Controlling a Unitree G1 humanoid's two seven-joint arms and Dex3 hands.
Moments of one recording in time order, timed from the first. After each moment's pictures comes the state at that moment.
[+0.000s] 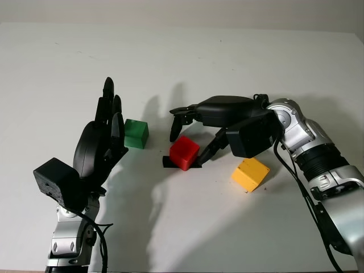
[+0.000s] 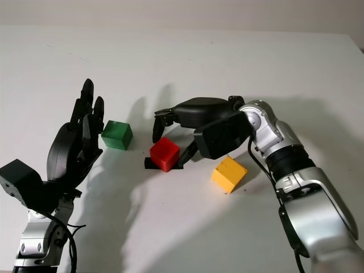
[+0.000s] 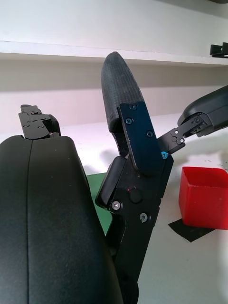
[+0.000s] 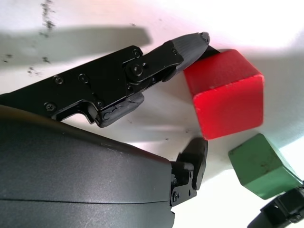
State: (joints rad) left arm -0.11 0.16 0.11 -0.10 -0.17 -0.07 -0.21; right arm -0.94 -0.53 0.39 0.70 -0.42 -0.62 0.74
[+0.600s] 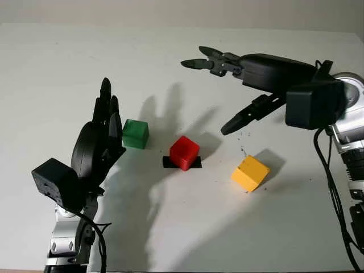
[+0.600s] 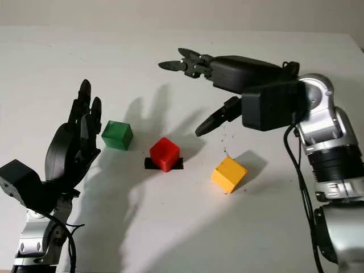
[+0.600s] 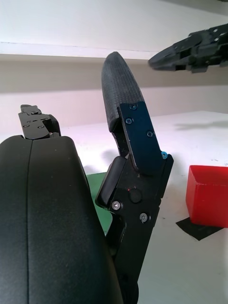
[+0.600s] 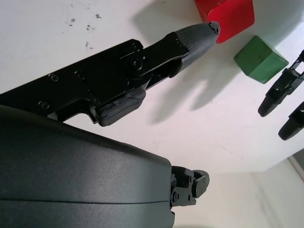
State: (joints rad) left arm -0.12 0.17 0.13 -0.07 -0.18 -0.10 -0.24; right arm -0.81 -0.75 0.07 0.29 -0.11 -0.36 0.81
